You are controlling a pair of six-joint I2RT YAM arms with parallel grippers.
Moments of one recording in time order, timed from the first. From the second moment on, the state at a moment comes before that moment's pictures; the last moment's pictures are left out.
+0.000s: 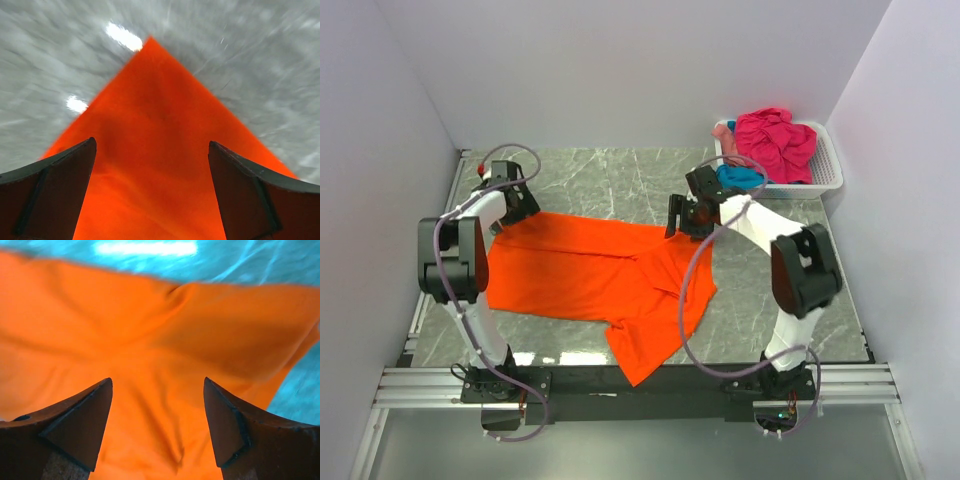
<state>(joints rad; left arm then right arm) 0.03 1.87 1.30 -0.39 -0.27 -0.50 0.40 1.78 1.30 -0.54 -0.11 0.47</state>
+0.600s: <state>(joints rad) 0.03 1.99 1.37 -0.39 -0.21 -0.60 0.29 2.16 1.67 -0.69 -0.11 0.46</state>
